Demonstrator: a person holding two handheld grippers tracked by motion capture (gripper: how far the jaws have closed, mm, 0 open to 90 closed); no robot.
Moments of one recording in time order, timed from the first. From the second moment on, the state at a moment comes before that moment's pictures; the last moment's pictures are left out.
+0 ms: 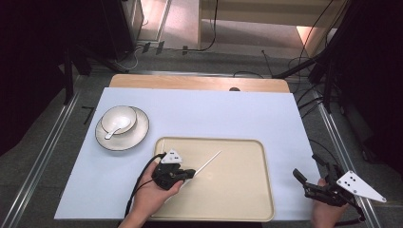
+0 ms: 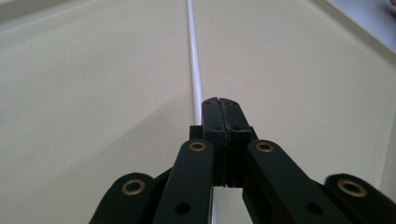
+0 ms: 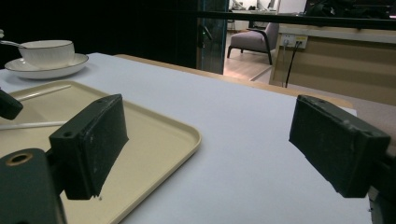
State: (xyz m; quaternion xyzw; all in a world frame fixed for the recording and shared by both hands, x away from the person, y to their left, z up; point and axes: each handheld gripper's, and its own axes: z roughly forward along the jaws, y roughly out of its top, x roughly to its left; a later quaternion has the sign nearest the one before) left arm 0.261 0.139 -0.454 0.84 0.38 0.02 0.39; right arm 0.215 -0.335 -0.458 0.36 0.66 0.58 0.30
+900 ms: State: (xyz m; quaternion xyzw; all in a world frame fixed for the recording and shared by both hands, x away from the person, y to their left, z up) left arm 0.299 0.104 -0.463 0.85 0.40 0.02 0.35; right arm 0.217 -0.333 -0.459 0.36 0.67 0.58 0.29
